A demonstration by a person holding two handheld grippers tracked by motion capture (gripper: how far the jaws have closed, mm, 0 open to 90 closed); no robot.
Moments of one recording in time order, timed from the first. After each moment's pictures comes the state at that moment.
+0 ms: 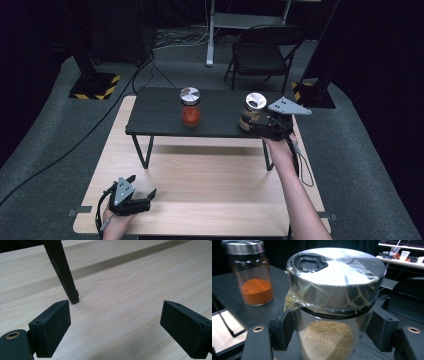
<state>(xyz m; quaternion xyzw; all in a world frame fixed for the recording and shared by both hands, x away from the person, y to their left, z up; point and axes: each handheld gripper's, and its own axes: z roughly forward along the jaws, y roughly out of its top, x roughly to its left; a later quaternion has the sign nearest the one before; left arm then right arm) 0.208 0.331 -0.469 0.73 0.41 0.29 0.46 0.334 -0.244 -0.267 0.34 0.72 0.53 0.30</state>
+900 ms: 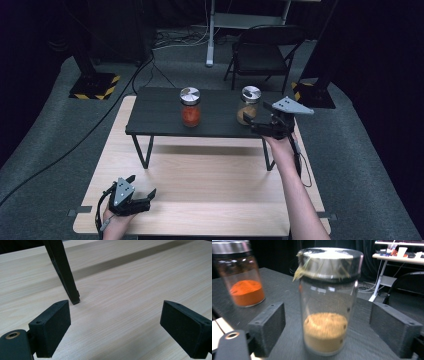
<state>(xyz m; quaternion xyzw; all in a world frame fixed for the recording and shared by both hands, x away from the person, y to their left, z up) 0.206 0.331 -0.470 0.73 0.41 0.30 0.46 0.335 -0.262 -0.286 0.35 0.70 0.55 0.30</state>
